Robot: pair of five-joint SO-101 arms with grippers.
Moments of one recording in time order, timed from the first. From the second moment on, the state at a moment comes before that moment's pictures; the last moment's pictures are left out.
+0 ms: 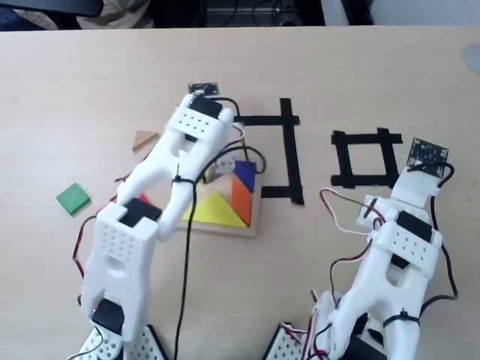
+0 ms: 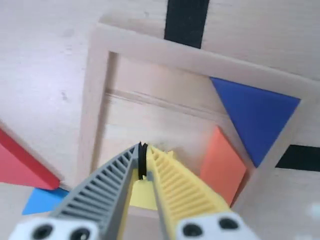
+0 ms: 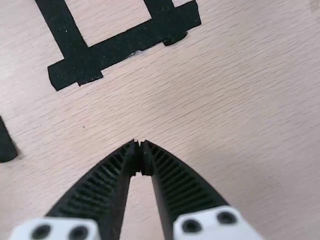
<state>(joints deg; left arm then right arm) 19.2 35.9 -21.6 84.1 29.9 32.4 -36.8 62.3 45.6 8.7</state>
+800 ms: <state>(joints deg) 23.2 38.4 -21.1 77.8 29.8 32.4 -36.8 62.9 45.0 8.7</state>
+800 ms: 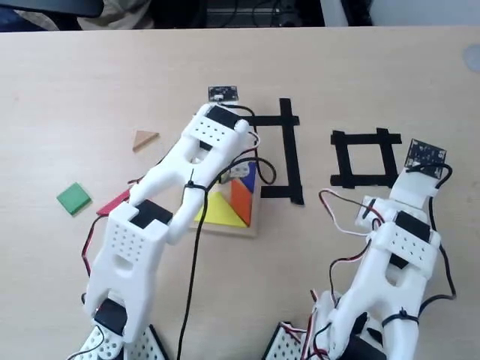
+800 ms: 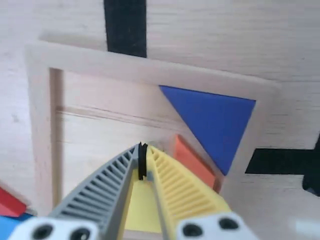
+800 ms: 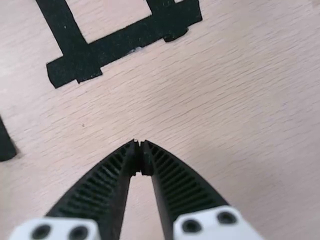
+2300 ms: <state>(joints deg) 30.3 41.9 -40.5 92.9 29.5 32.4 -36.8 63.5 44.0 8.7</state>
